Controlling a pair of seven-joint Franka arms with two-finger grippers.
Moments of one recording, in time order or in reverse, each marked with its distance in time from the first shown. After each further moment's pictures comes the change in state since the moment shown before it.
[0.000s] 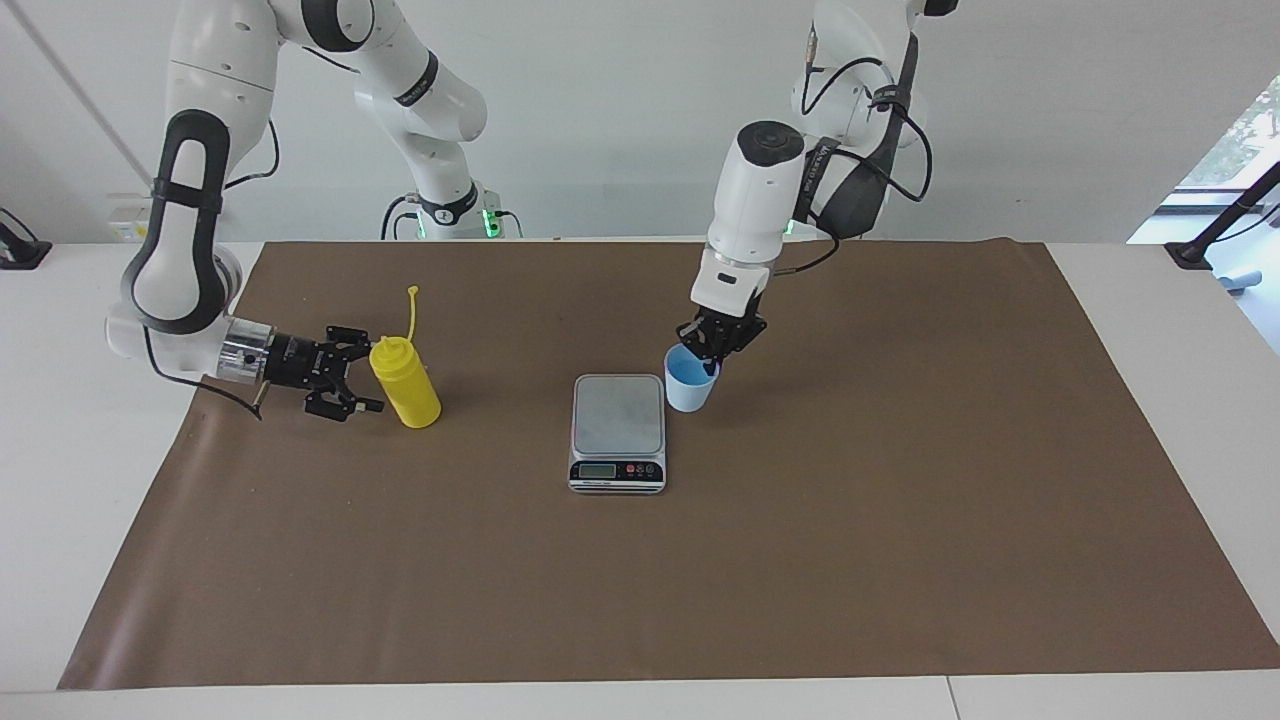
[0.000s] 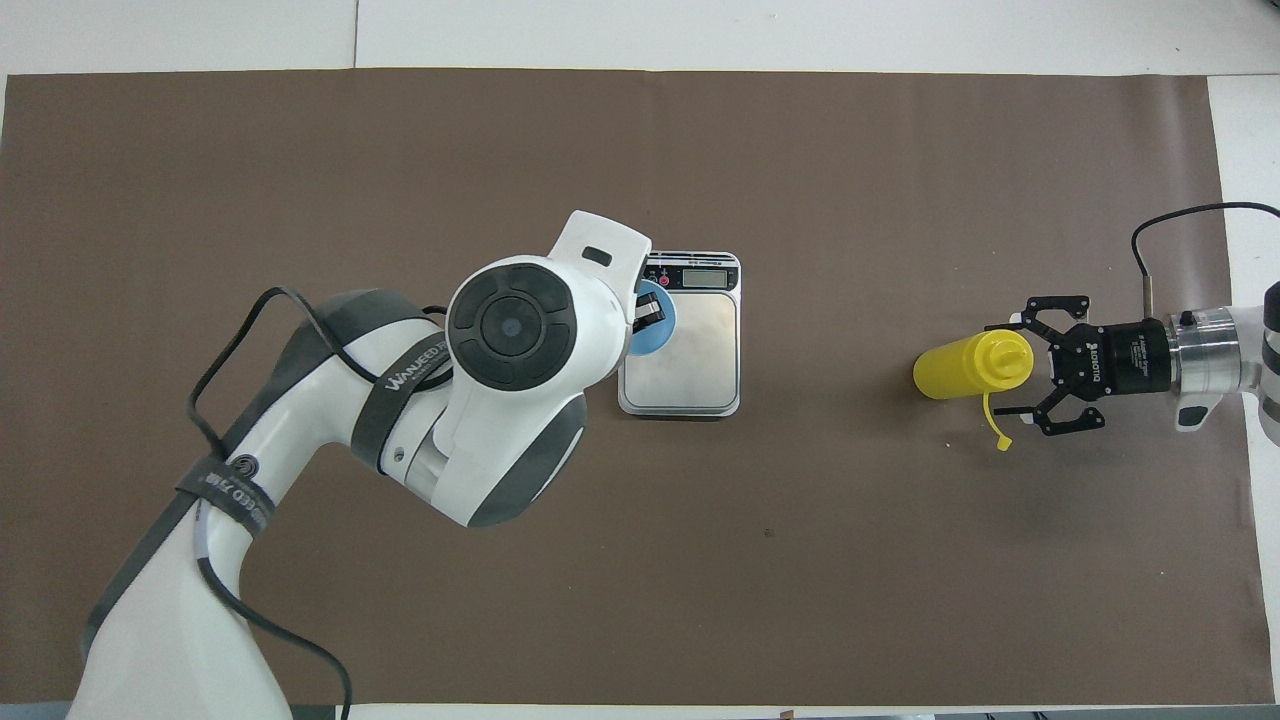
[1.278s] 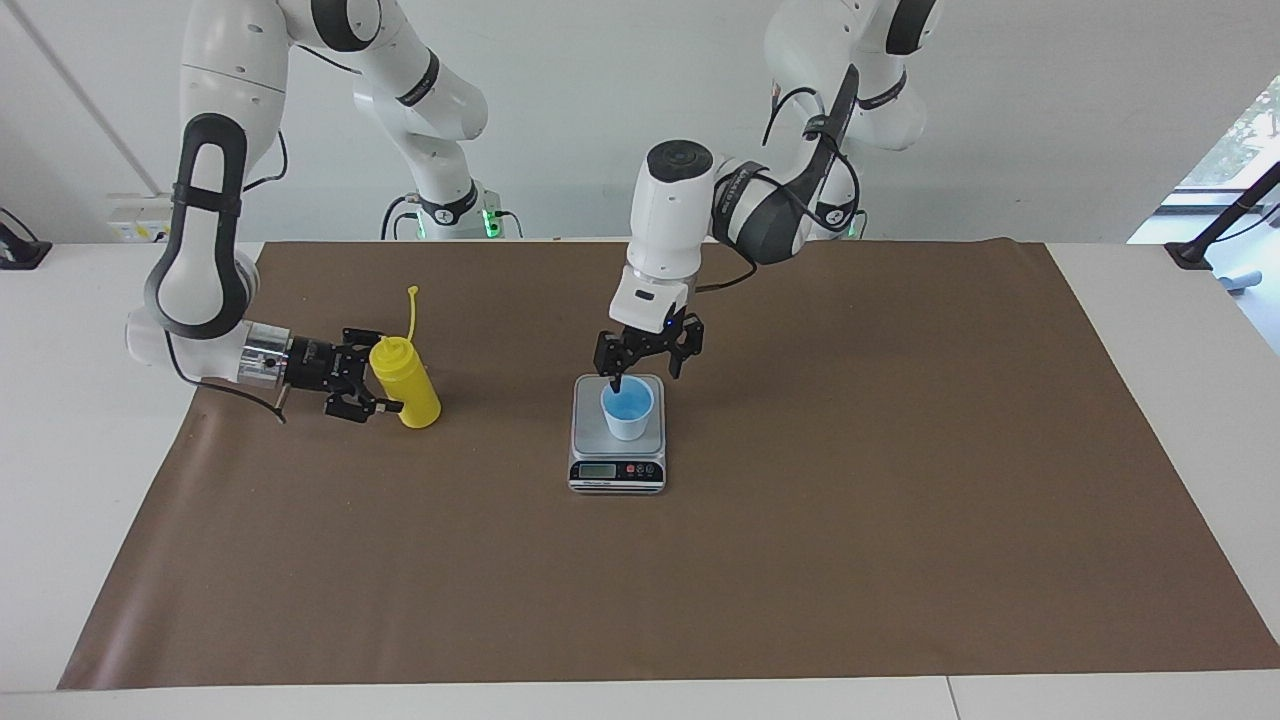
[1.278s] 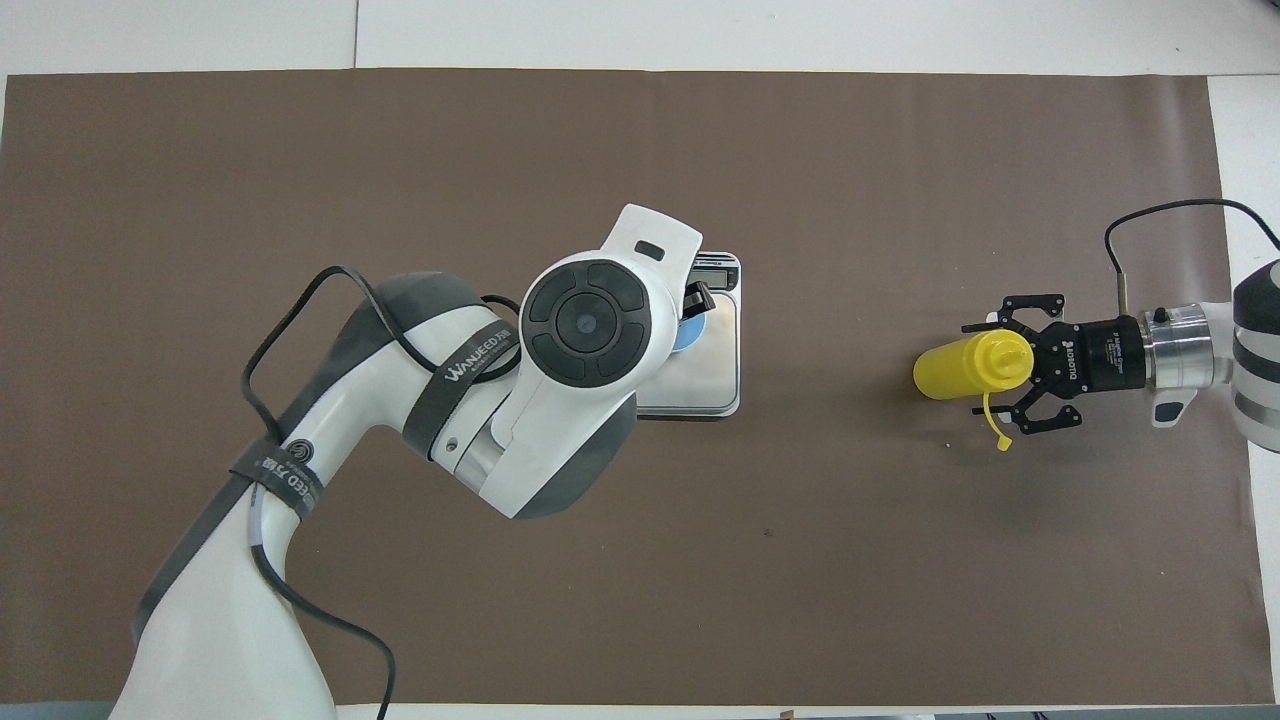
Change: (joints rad) left arm -0.027 0.009 0.008 0.062 0.044 -0.054 -0.010; right arm 0.048 -0.002 0.000 -0.013 0.019 0.016 0.000
